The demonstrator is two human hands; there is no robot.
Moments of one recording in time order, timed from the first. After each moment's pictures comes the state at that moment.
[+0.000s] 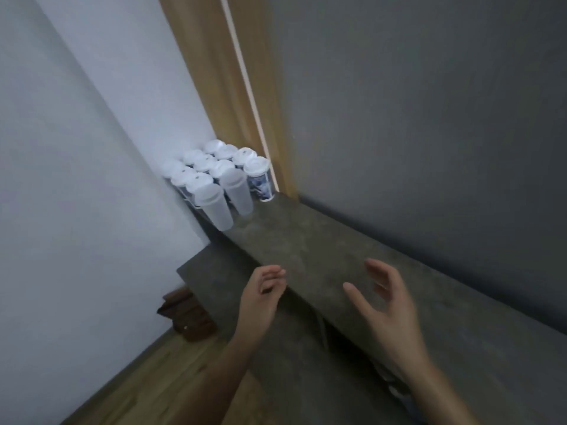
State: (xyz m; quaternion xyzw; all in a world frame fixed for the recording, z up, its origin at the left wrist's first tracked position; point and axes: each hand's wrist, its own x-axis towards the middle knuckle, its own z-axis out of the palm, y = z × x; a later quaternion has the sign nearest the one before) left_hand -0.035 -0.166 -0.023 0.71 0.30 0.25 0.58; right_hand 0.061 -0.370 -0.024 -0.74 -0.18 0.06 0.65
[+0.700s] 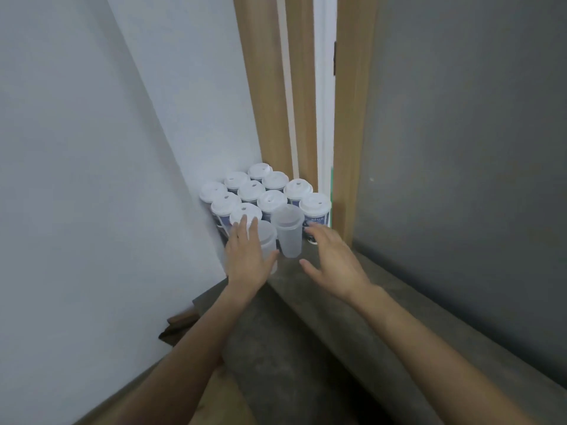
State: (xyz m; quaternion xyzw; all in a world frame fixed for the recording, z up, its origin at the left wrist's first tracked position) left_hand 0.064 0.125 -0.003 0.91 0.35 0.21 0.09; right_hand 0.169 -0.053 0.029 -0.82 -0.48 0.00 0.31
